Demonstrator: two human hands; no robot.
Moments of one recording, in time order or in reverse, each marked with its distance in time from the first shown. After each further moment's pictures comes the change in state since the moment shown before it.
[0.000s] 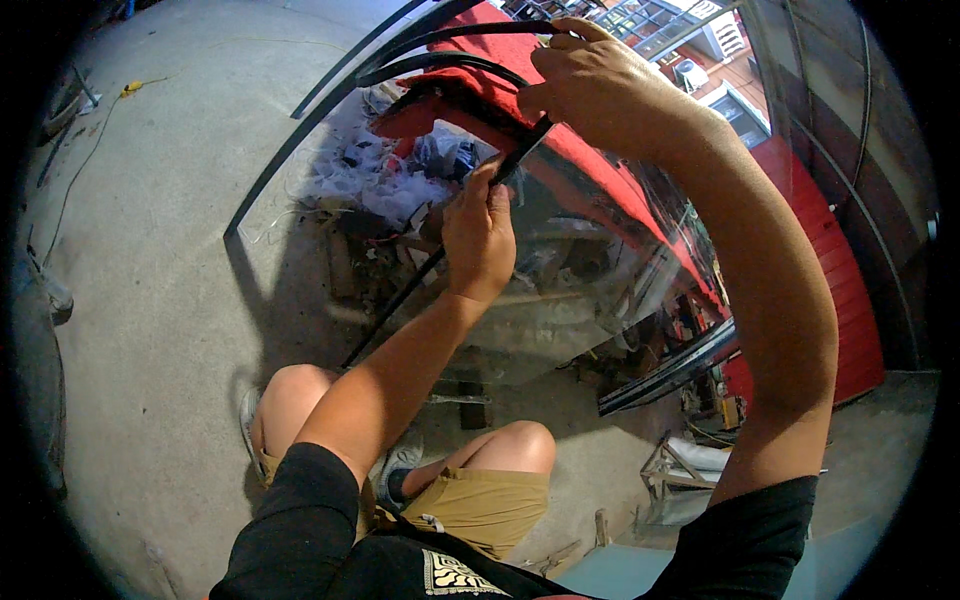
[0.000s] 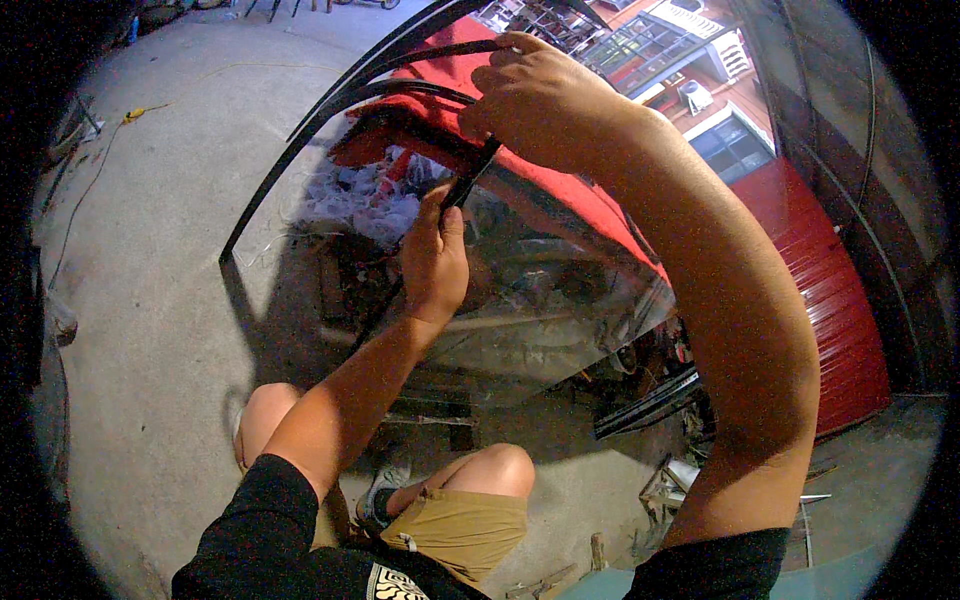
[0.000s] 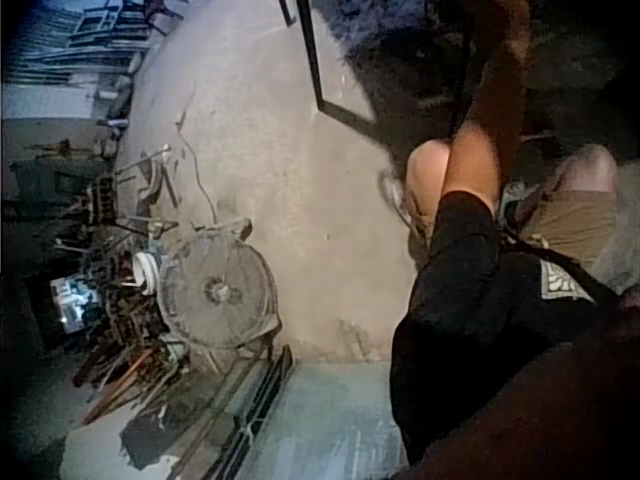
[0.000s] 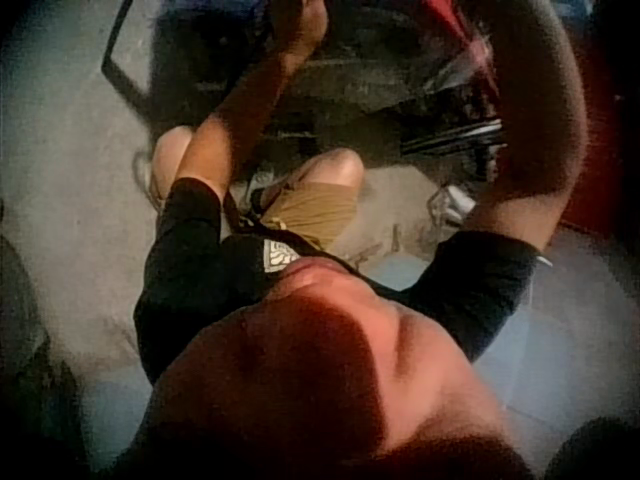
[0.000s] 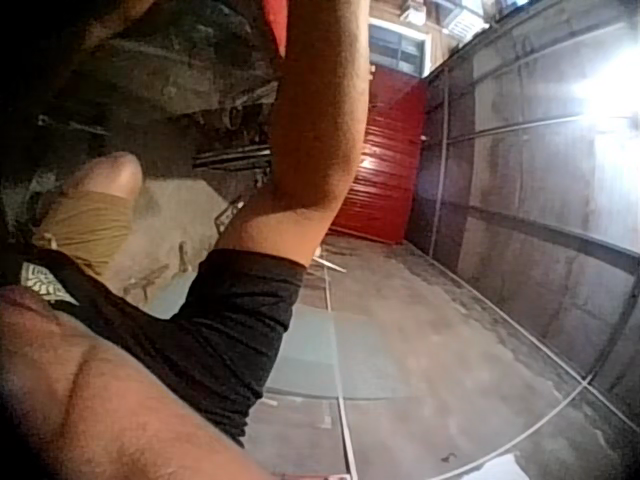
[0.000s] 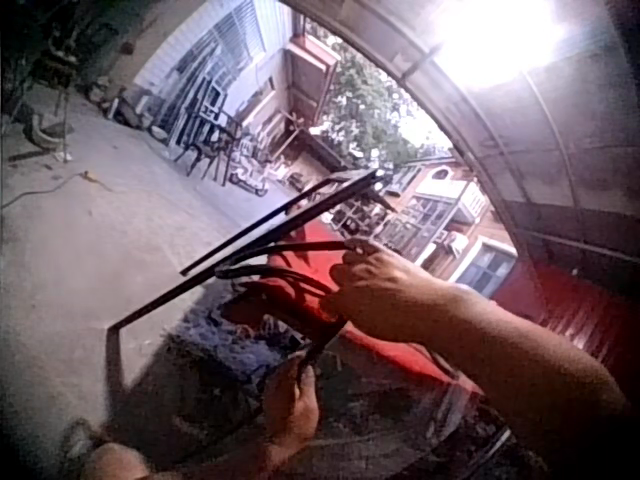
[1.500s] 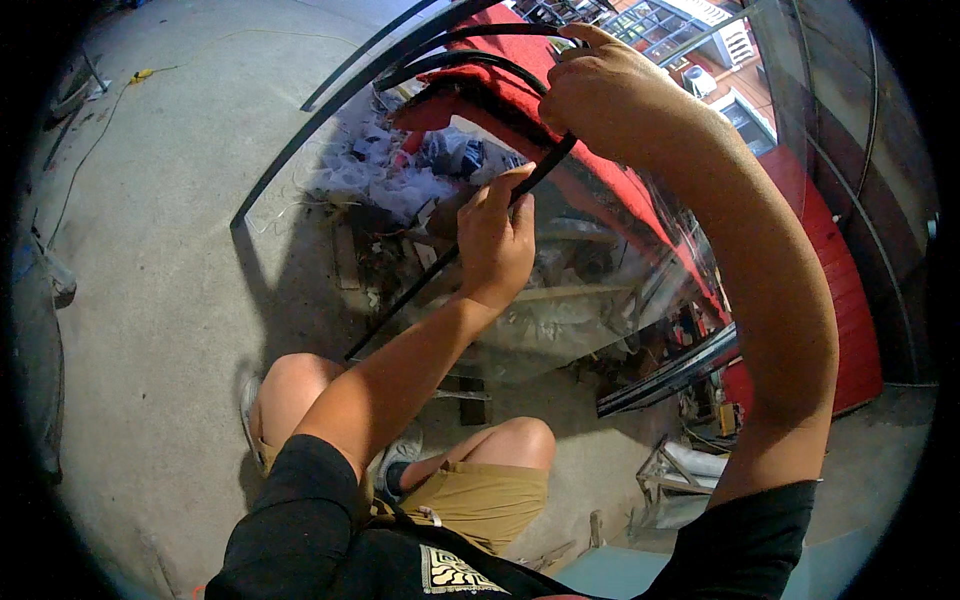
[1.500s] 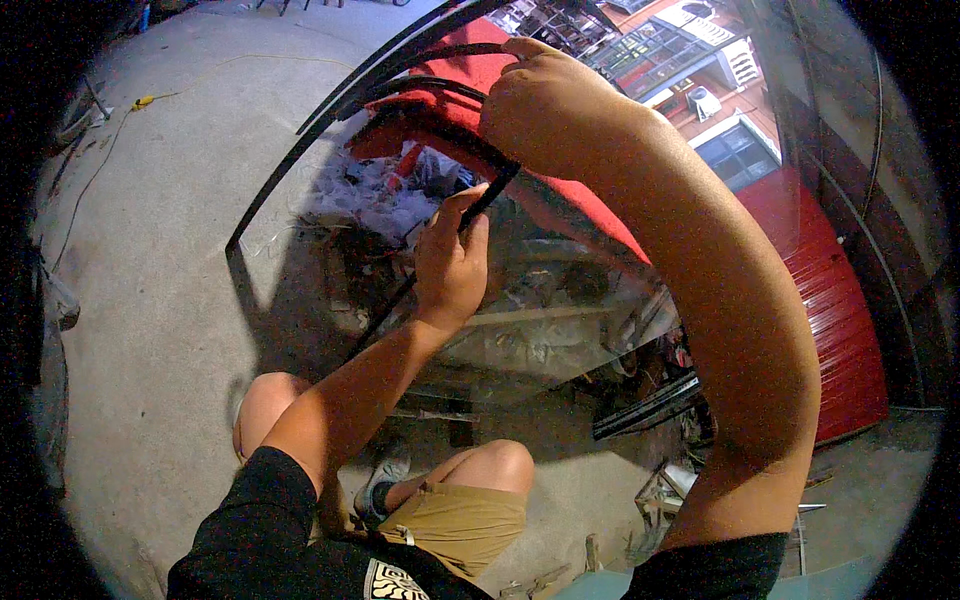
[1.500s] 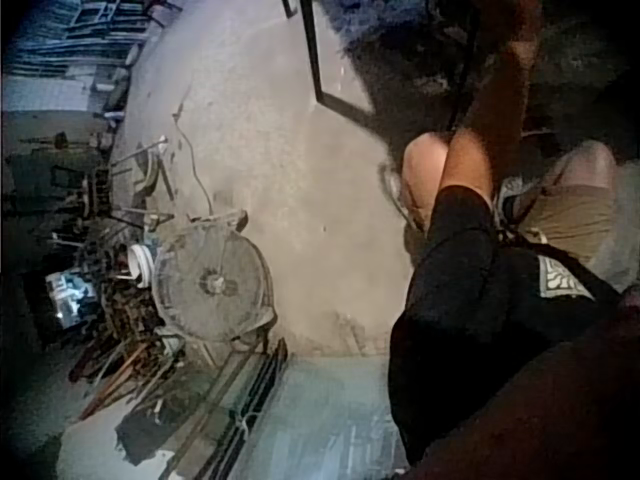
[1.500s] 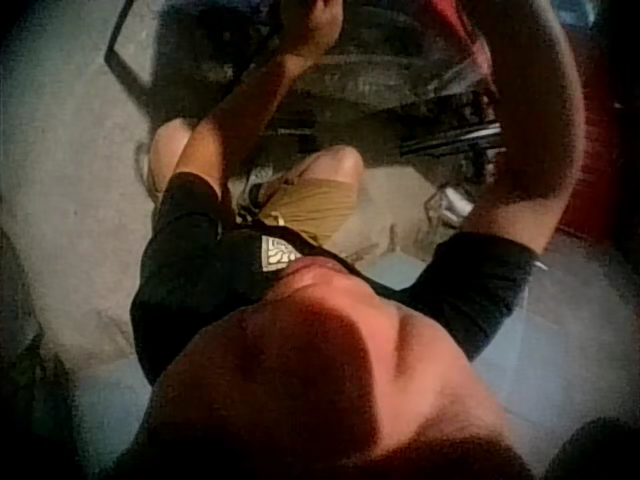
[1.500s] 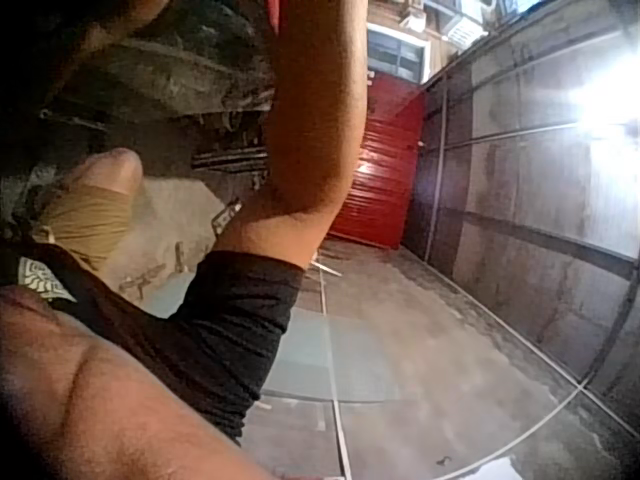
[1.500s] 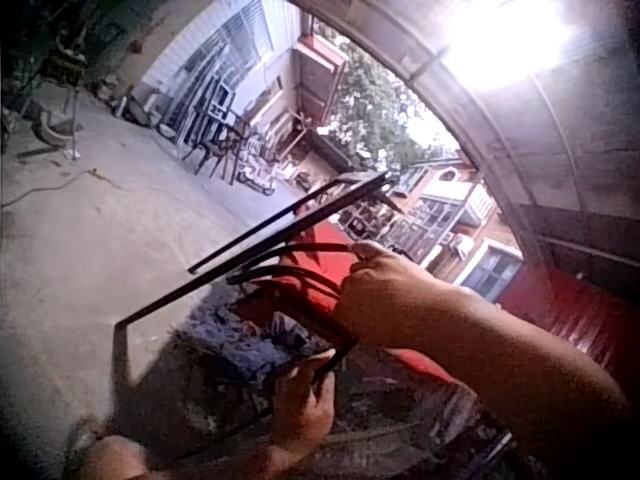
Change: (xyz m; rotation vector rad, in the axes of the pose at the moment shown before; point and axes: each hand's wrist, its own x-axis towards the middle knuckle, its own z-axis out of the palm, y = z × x) left_hand -0.005 0.018 -0.007 -0.105 -0.030 0.032; right_hand 0.011 -0.008 -0.011 0.006 -0.165 -0.003
